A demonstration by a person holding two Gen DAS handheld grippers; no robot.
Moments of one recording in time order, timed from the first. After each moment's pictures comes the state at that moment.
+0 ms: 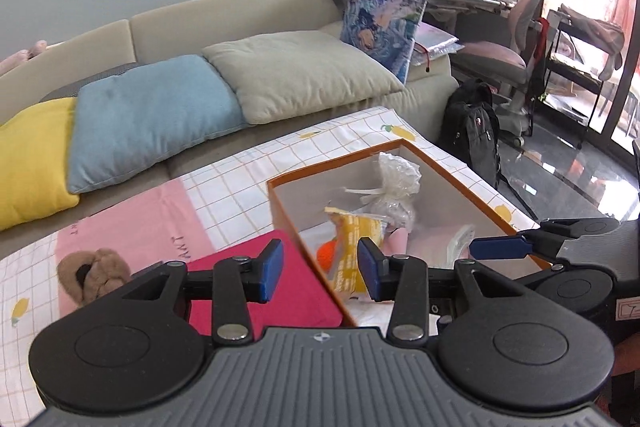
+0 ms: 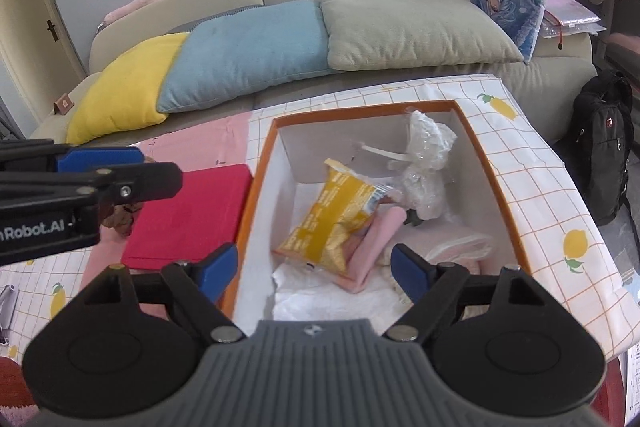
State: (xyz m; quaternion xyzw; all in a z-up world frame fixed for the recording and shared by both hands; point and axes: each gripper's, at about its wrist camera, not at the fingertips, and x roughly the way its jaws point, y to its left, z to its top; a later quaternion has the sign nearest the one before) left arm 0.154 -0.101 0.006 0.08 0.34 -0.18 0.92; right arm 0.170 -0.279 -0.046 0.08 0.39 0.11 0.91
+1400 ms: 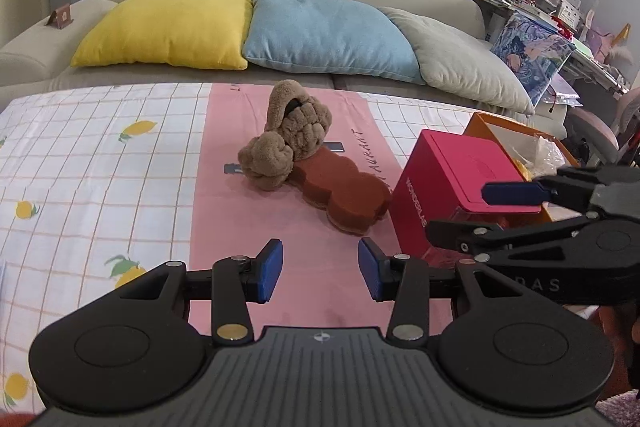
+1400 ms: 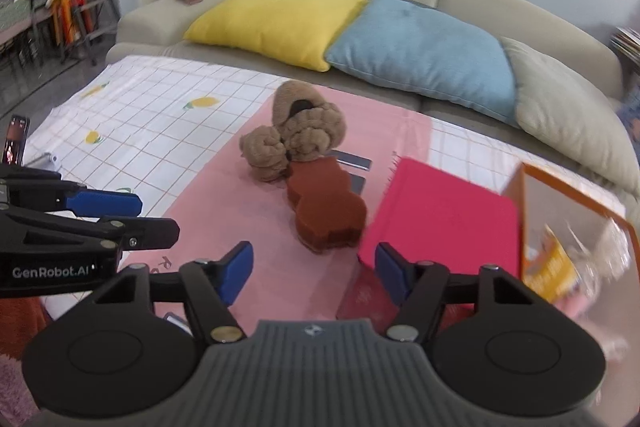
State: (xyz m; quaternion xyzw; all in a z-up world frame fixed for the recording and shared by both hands) left arm 0.084 0.102 -0.061 -0.07 0.38 -0.03 0.92; right arm 0.148 -0.065 -0.052 -0.12 0.36 0.26 0.89
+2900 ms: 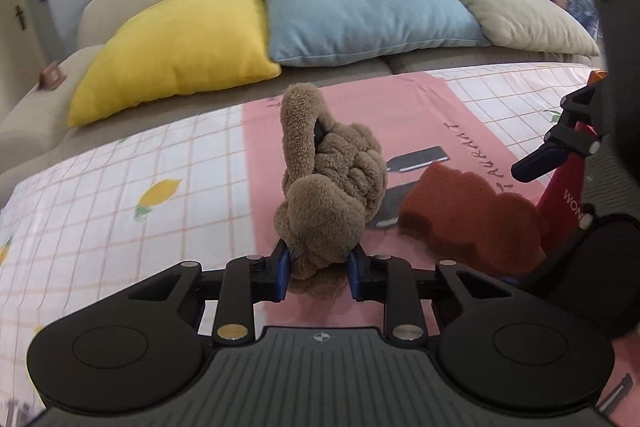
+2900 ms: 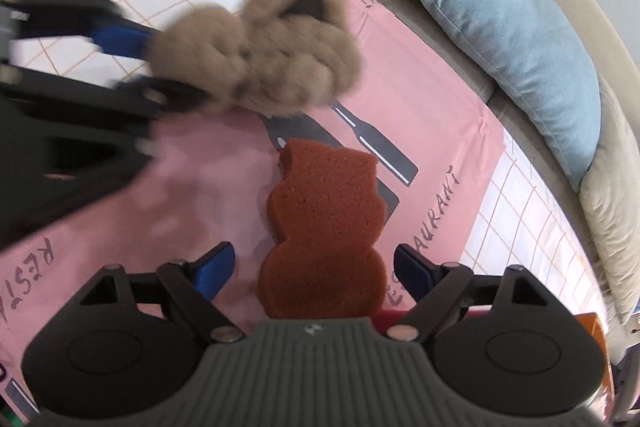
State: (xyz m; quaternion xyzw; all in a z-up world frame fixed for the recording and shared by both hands) left arm 0.195 0.135 -0.114 0.06 0.40 0.01 0.92; right arm 0.275 0.061 -0.138 -0.35 0.45 0.28 0.77
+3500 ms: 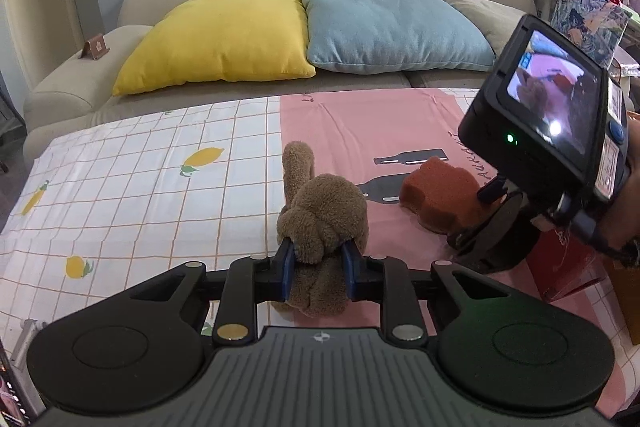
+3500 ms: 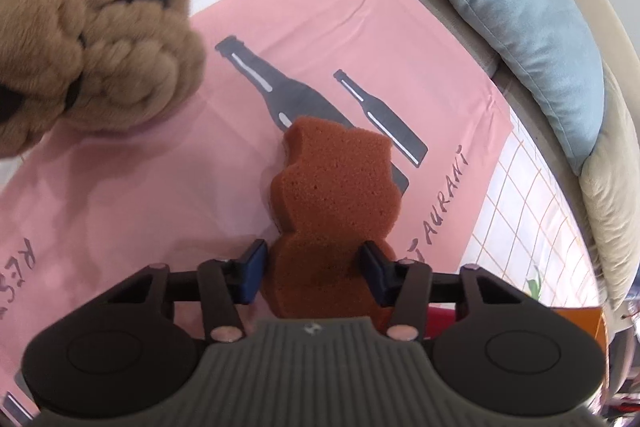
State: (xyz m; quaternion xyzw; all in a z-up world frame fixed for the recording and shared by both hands) left arm 0.133 0.143 -0.085 0.01 0.38 0.04 0.92; right arm 0.283 0.074 -0.155 -0.37 0.48 0.25 0.76
